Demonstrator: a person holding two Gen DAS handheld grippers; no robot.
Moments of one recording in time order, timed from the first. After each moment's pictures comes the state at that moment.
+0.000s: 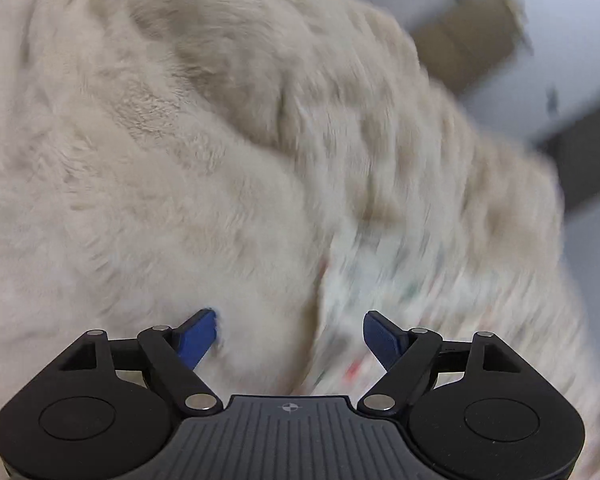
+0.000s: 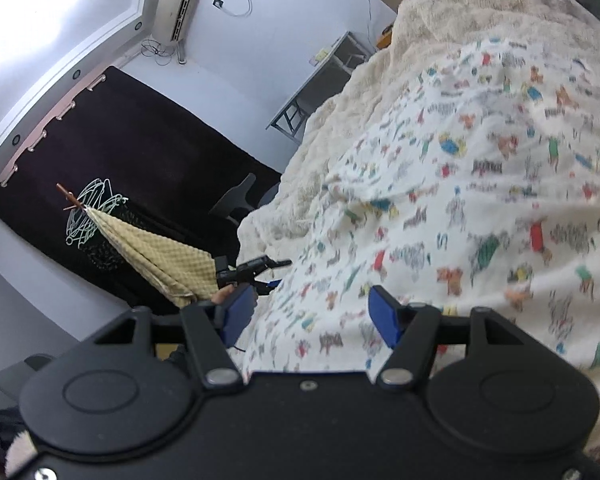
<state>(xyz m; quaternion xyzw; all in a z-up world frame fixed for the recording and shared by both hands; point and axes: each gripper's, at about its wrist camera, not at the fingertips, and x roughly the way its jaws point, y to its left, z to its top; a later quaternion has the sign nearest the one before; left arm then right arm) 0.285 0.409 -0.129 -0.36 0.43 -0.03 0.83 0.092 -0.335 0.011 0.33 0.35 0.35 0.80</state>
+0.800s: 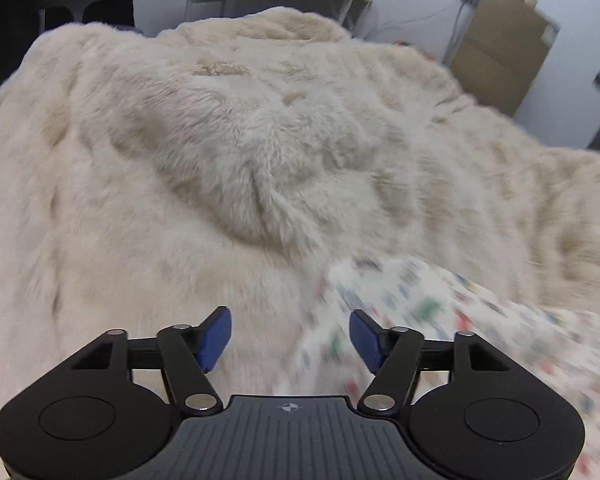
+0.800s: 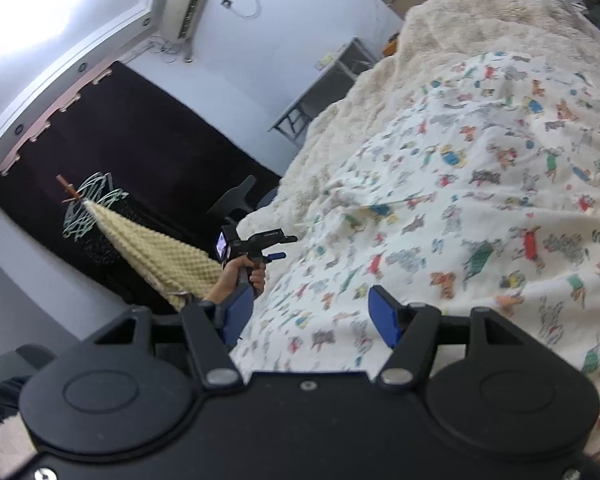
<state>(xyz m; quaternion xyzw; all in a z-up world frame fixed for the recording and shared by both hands) 0.281 0.323 -0.080 -0.19 0.39 0.07 0.90 0.085 -0.330 0.004 0.32 0.34 0.36 0.81</state>
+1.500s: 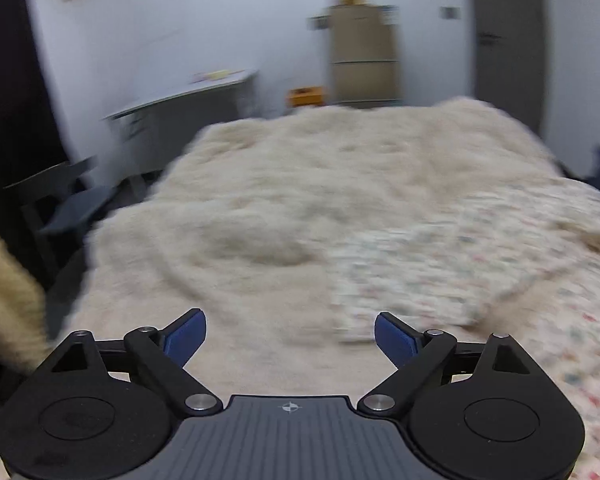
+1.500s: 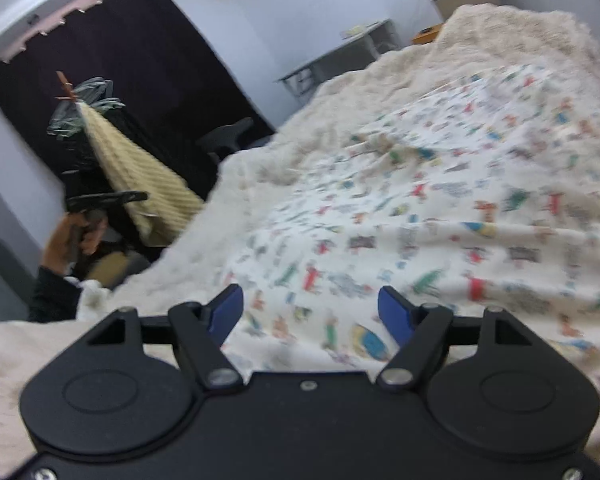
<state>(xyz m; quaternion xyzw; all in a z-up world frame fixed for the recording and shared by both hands) 0.034 0.286 0.079 0.05 0.31 -0.07 0.95 0.020 -0.293 0.019 0.16 0.35 0.34 0.86</state>
